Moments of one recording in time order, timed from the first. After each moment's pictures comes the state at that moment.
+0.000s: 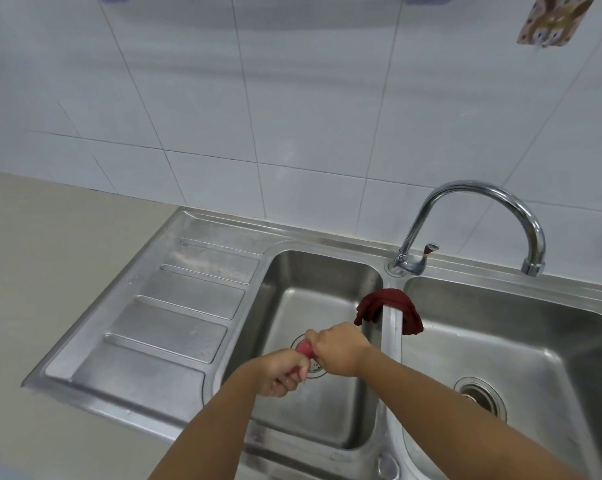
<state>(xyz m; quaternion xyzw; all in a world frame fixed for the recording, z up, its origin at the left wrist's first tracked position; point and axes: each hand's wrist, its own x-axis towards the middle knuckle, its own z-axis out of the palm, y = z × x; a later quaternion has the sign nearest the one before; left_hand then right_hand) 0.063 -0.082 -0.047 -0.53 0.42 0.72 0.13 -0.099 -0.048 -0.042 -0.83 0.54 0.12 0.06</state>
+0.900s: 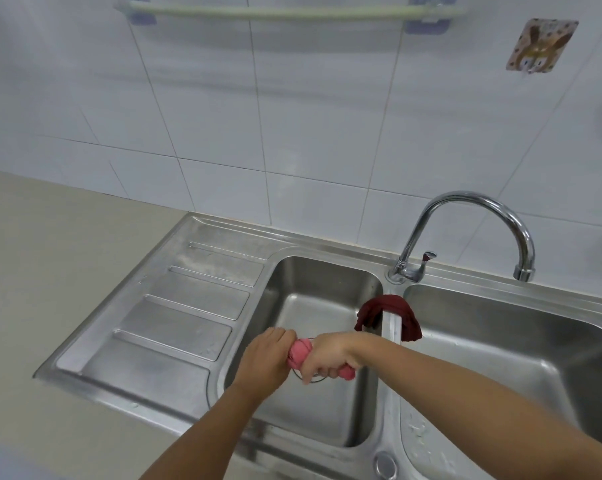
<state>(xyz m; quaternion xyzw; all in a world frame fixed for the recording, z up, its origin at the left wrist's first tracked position) 0.091 -0.065 -0.058 -0.41 0.89 0.10 -0.16 -0.074 -0.049 0.015 -0.50 0.63 0.10 0.59</state>
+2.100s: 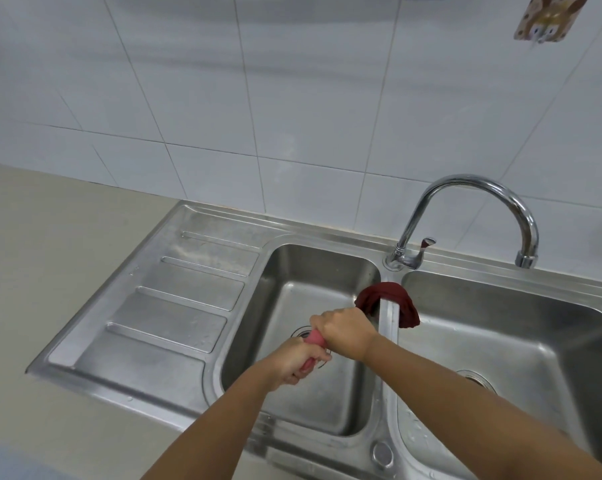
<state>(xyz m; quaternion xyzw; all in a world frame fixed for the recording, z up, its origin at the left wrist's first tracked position) 0.044 -0.053 -0.023 -0.51 0.53 0.68 0.02 -0.119 -0.049 -0.046 -0.83 0.56 0.04 -0.05</state>
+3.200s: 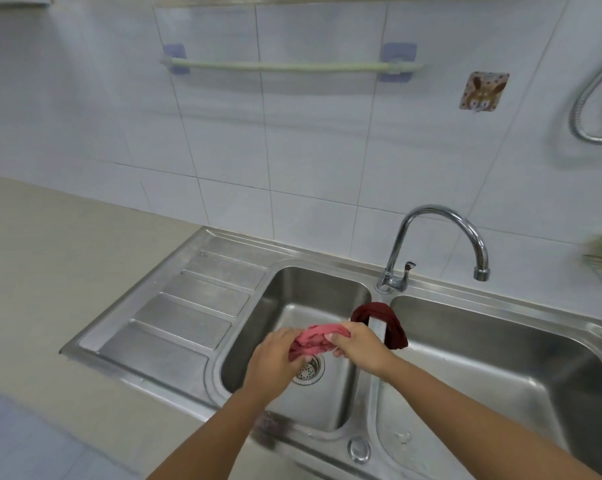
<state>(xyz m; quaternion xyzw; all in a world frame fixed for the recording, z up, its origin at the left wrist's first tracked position) 0.062 -0.004 -0.025 -0.50 0.81 0.22 -0.20 -0.134 0.026 0.017 -0.57 0.65 -0.29 0.42</state>
